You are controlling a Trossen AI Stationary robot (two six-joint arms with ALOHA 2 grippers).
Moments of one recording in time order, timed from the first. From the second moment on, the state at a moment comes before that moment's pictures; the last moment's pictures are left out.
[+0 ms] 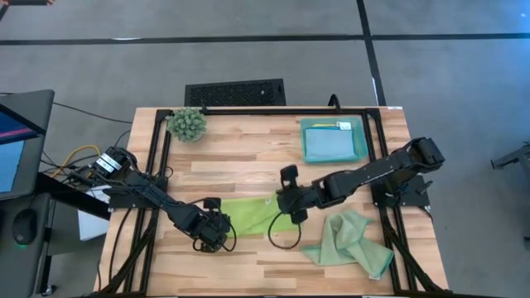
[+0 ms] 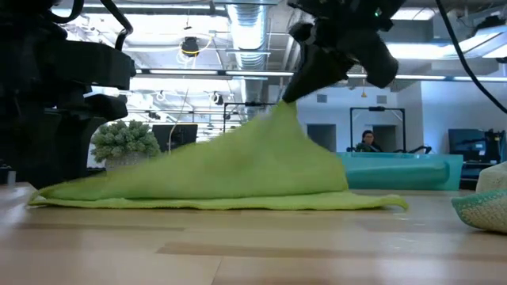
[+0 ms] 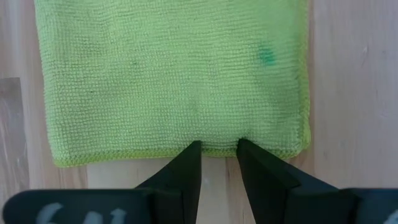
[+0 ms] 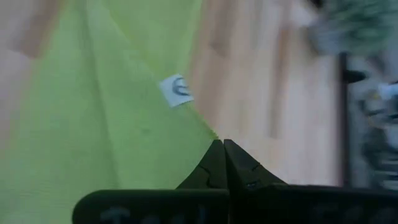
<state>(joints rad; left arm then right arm) -0.58 1.68 0.86 -0.55 -0.27 -0.50 0.31 1.66 1.11 -0.36 0.44 -0.34</state>
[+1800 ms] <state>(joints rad) -0.58 1.67 0.87 -0.56 -0.28 -0.53 0.52 1.80 0.95 -0.40 0.30 0.18</state>
